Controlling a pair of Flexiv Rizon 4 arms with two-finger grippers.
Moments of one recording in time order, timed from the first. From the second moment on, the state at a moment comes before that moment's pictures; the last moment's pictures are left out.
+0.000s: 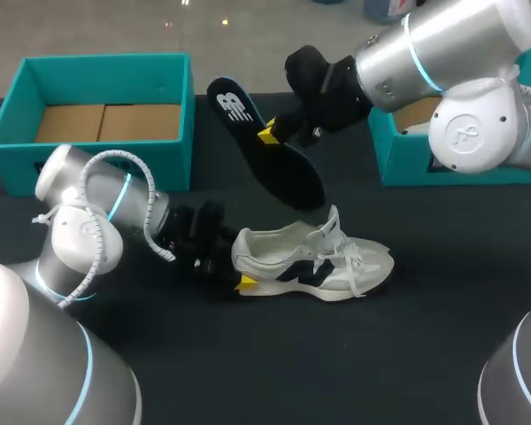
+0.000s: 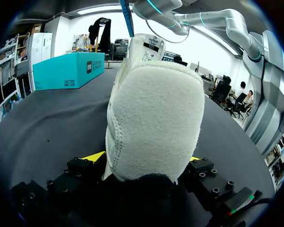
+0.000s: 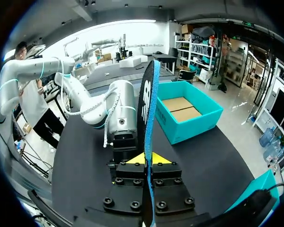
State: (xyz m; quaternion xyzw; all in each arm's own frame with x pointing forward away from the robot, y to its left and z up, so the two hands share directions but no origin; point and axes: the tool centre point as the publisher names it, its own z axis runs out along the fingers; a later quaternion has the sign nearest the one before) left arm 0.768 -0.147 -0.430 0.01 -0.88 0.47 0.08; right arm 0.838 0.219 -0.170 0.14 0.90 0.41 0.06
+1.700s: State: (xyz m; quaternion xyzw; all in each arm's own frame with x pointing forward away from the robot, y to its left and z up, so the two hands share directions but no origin) left arm 0.768 -0.147 -0.430 0.01 -0.88 0.47 0.08; right arm 0.818 0.180 -0.066 0.21 0.77 0.59 -0.15
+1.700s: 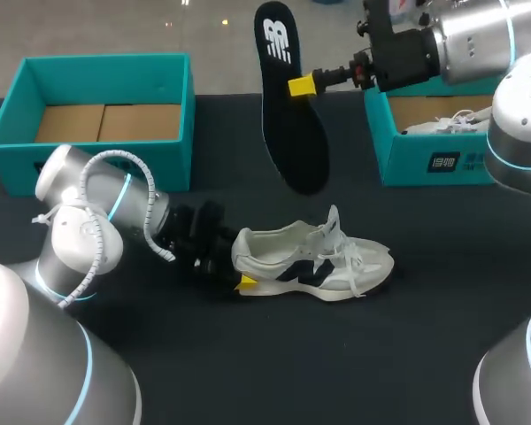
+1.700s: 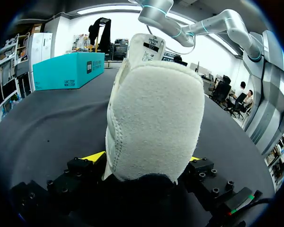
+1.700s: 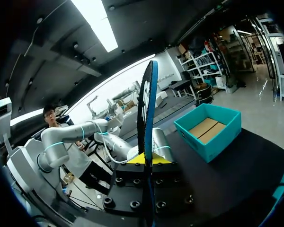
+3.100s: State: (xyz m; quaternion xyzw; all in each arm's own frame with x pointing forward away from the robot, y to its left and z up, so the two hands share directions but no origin) left arm 0.768 -0.147 -0.430 0.01 -0.88 0.47 0.08; right arm 0.751 0.138 -0.043 0.25 0.77 0.58 -0.13
